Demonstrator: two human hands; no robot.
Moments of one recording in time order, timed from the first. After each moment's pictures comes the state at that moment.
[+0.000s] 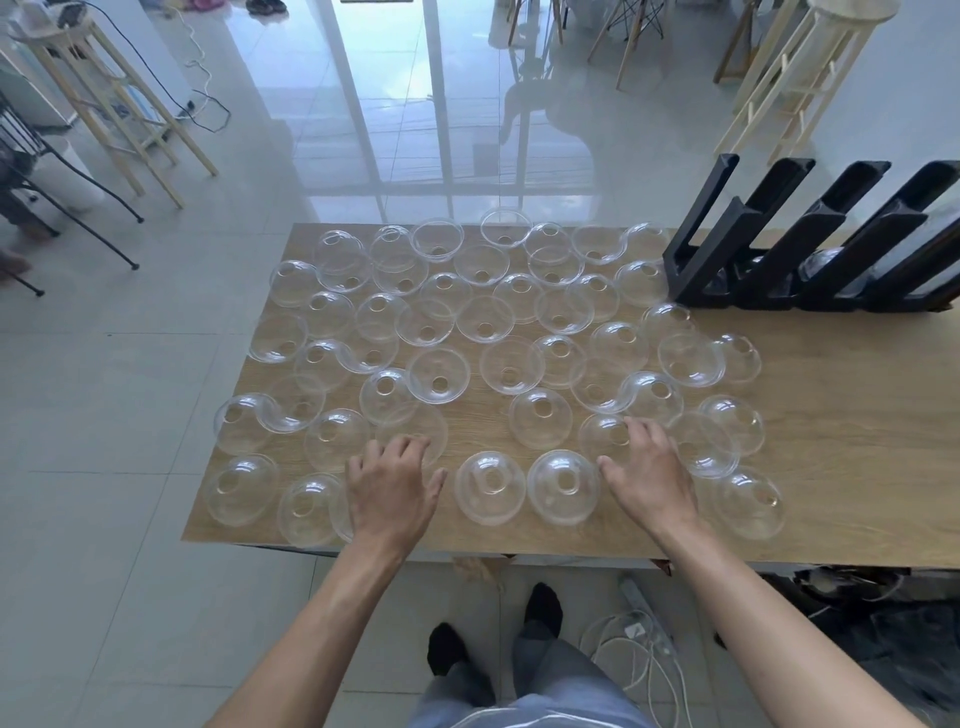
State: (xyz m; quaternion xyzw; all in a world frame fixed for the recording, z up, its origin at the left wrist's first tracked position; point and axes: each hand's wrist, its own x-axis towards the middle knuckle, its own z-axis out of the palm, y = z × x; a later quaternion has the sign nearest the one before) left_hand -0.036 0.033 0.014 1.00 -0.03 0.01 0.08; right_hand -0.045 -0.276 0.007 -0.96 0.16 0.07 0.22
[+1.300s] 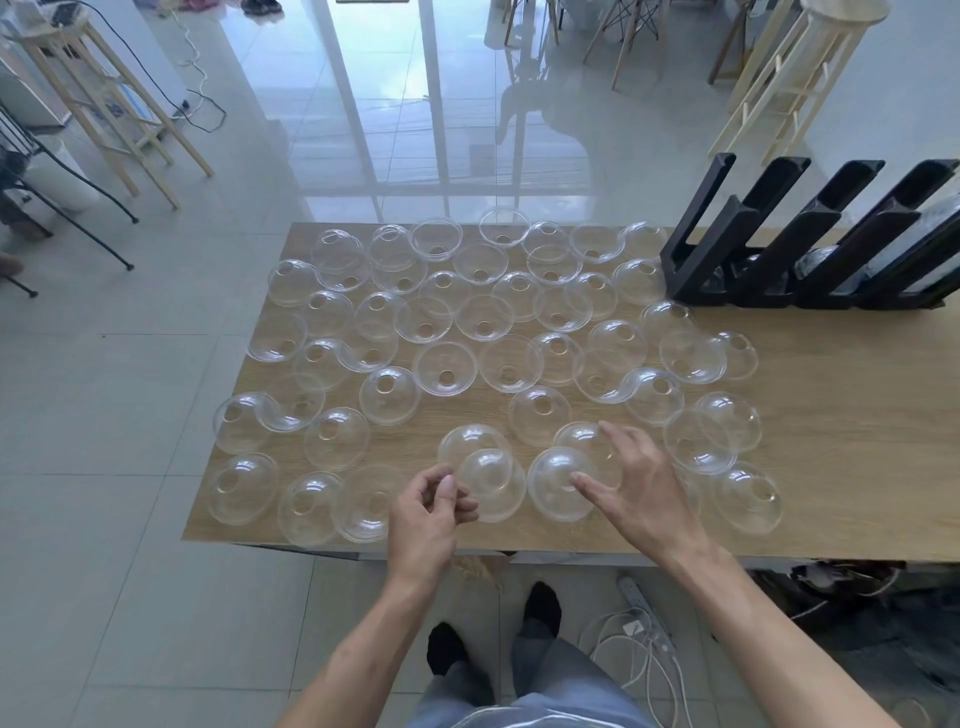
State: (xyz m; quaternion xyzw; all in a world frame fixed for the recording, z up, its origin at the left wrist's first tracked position) left_hand -0.082 0.000 -0.001 0.69 0.22 -0.07 0.69; right_hand -0.074 -0.263 0.032 -0.95 0.06 0.04 0.30
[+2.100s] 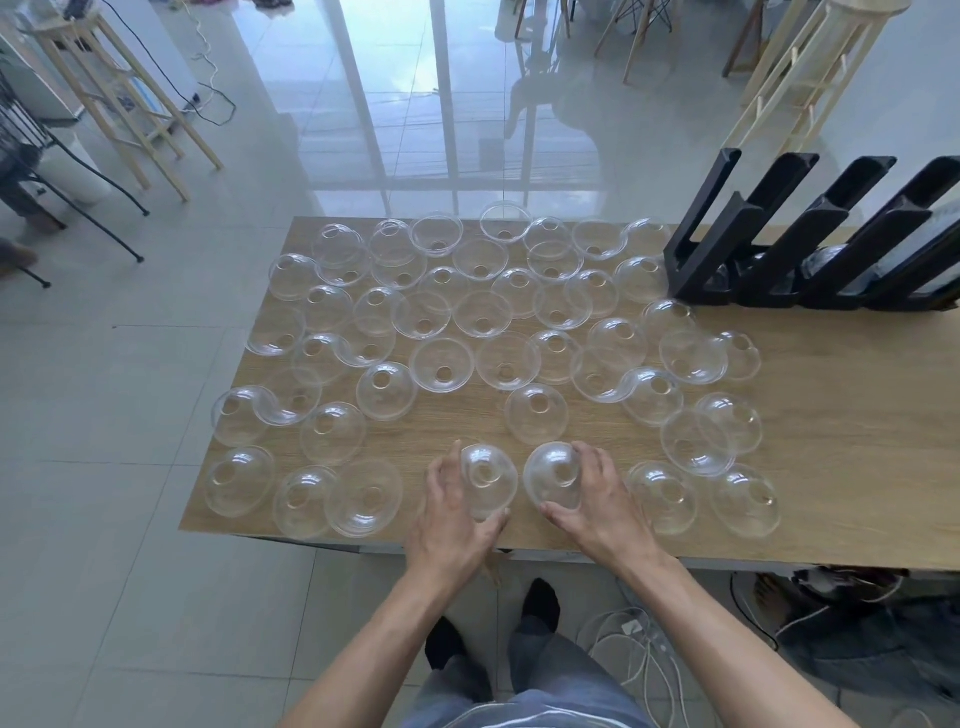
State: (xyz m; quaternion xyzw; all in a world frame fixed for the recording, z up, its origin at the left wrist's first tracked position) left_hand -0.081 -0.022 -0.024 0.94 0.04 -0.13 0.31; right_hand -0.079 -0.243 -0.012 -0.96 0.06 0.13 0.26
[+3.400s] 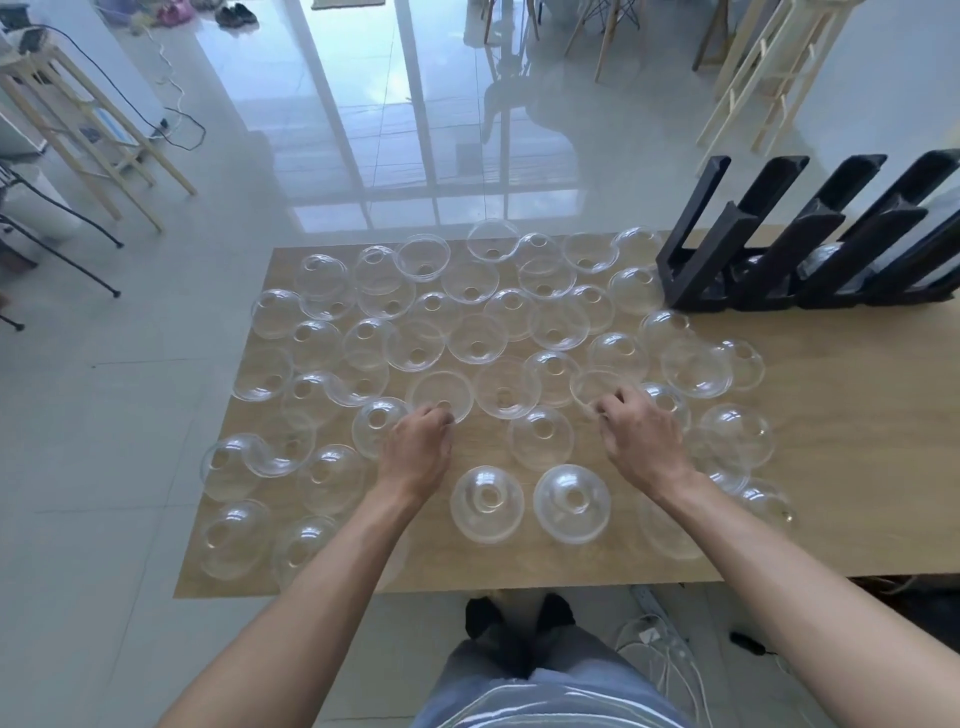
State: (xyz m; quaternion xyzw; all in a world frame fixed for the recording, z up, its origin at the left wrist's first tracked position) left_hand 0.067 0.015 -0.003 0.97 -0.06 -0.05 0.24; right_hand 0.029 -0.291 0.002 -0.99 0.01 -0.02 0.12
